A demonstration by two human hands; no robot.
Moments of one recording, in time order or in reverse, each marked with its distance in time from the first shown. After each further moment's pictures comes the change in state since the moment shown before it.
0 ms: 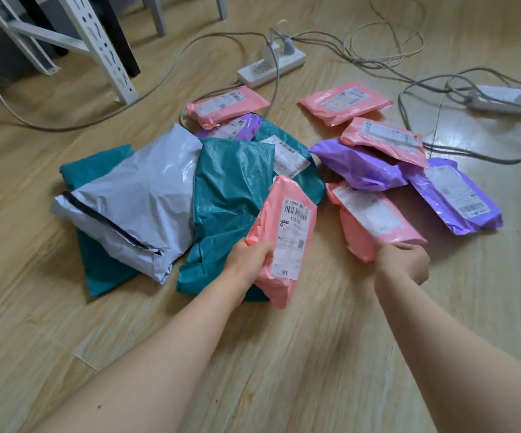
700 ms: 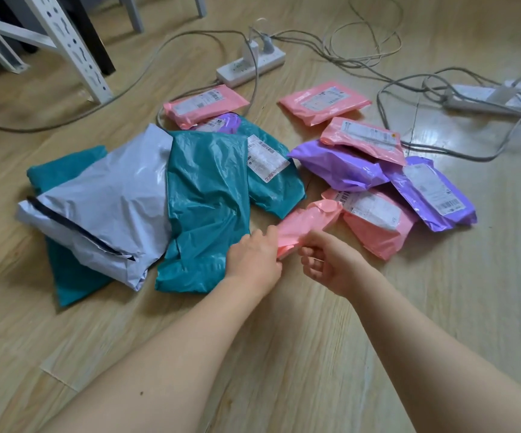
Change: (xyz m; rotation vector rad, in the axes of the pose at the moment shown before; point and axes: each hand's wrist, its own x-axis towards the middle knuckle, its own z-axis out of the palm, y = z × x) left_hand 0.009 0.008 0.044 1.214 0.191 0.645; right_hand -0.032 -0.018 0.007 0.170 -0.949 0.273
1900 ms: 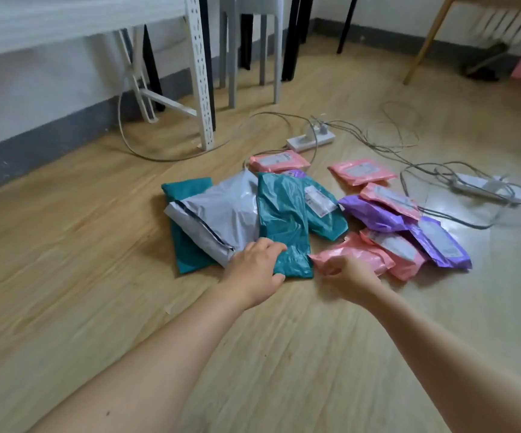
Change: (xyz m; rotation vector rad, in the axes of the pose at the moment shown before) left_hand -0.204 -0.100 -0.131 -0.243 0.053 0.033; right_hand -0.190 0.046 0.099 -1.301 0.170 -0.549
